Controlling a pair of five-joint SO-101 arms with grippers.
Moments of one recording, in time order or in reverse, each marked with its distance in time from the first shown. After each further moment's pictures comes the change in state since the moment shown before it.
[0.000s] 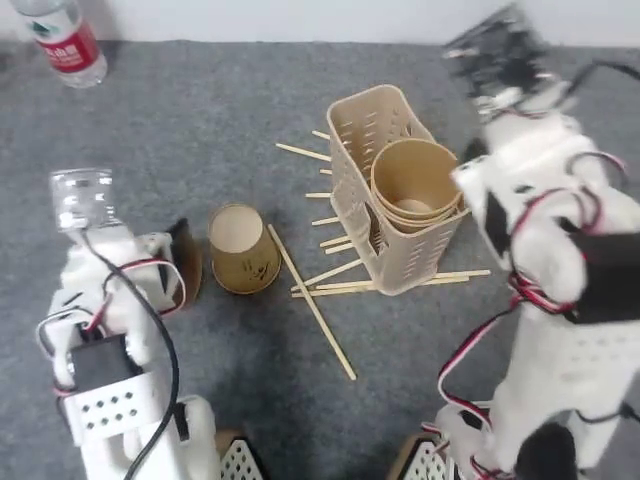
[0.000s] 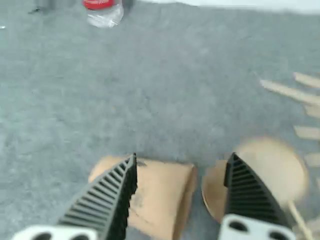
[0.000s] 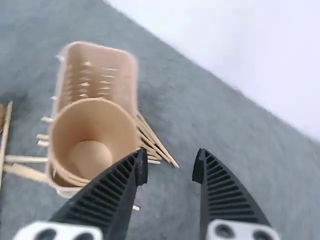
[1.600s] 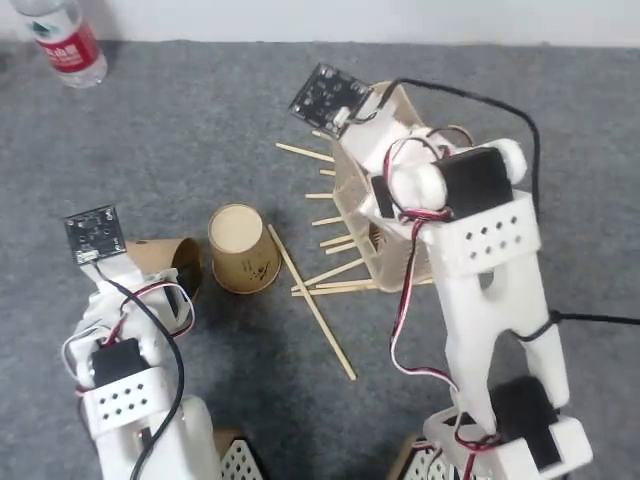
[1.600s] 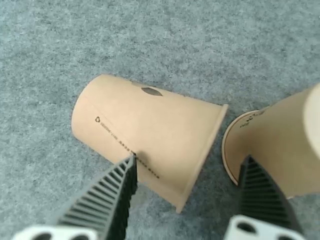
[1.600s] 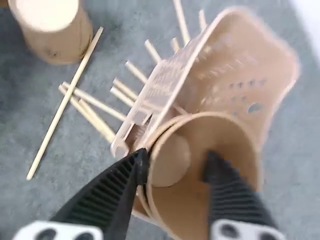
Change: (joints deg) left arm -4.5 -0.2 19.1 -5.0 8.0; right arm -18.8 12.9 8.4 0.2 10.5
